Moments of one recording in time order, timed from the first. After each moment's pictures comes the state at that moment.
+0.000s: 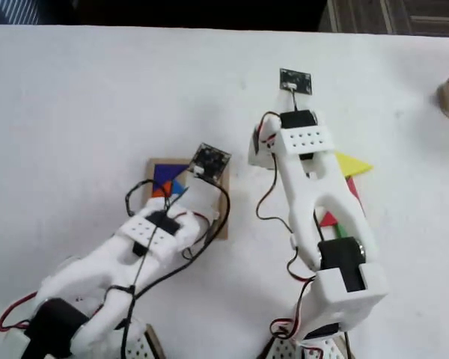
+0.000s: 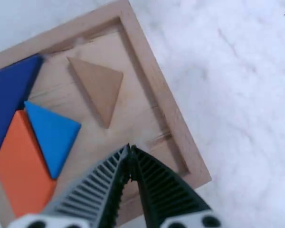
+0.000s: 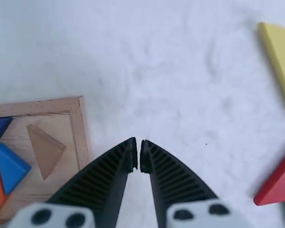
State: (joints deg) left arm 25.5 -17.4 62.8 26.1 5.4; right arm -12.9 8.9 5.8 69.3 -14.6
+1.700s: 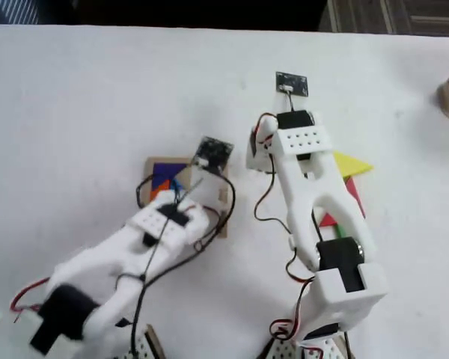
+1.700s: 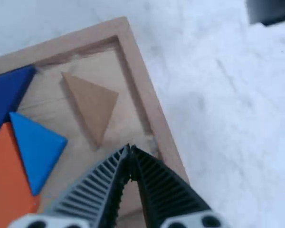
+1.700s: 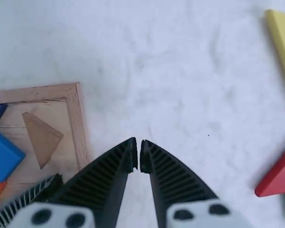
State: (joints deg) left arm 25.4 -8.6 54.9 24.9 12.4; right arm -13.8 8.9 5.8 71.4 -14.6
